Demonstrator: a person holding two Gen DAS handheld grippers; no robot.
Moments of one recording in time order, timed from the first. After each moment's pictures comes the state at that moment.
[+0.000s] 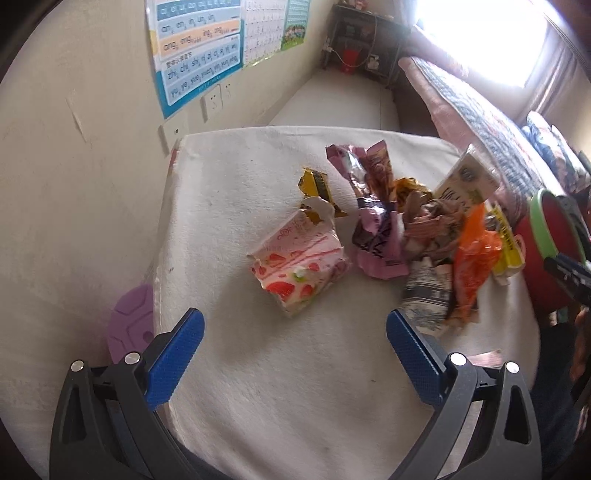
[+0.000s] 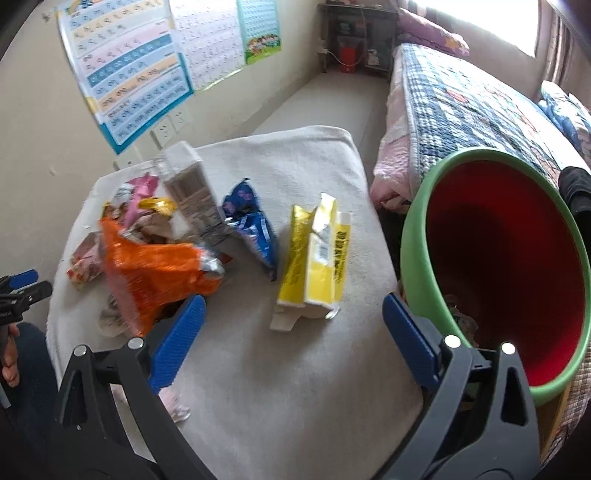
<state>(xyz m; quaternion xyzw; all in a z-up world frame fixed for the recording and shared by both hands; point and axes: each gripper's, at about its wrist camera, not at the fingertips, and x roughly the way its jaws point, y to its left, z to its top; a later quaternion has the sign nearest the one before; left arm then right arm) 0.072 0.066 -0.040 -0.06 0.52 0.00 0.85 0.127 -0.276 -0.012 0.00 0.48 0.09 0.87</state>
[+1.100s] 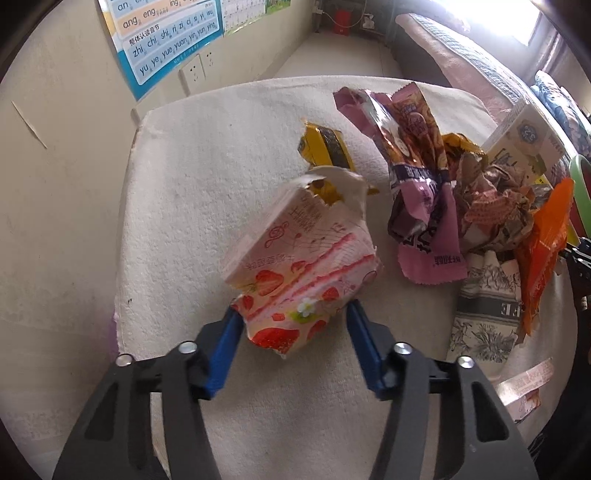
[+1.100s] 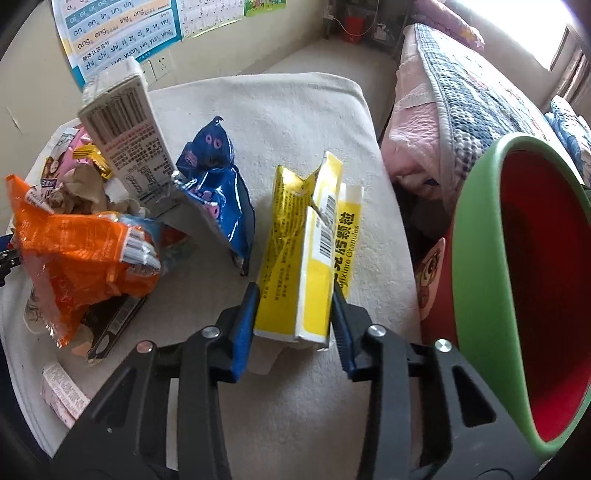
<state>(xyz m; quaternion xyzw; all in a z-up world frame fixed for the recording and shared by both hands) 0.126 0.060 -0.094 -0.01 0.58 0.00 0.82 0.158 -0.253 -0.069 -0.08 0.54 0.07 0.84</state>
